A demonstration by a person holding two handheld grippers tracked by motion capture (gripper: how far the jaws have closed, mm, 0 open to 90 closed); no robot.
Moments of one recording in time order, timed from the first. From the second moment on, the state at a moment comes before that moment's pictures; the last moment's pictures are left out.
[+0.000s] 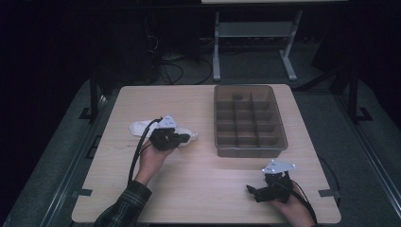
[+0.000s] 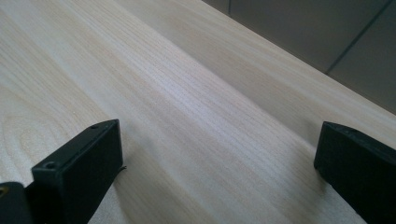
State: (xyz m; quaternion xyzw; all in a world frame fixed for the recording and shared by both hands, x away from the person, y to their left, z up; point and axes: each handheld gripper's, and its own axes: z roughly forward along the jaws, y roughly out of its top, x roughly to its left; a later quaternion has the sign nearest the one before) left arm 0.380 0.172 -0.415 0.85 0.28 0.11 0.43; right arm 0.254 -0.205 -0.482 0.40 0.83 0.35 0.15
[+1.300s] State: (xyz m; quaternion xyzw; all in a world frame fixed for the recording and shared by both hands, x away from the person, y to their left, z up) left arm 0.329 0.210 -0.329 0.81 0.26 0.14 0.50; right arm 0.255 -0.205 -0.482 0.40 0.83 0.35 0.15
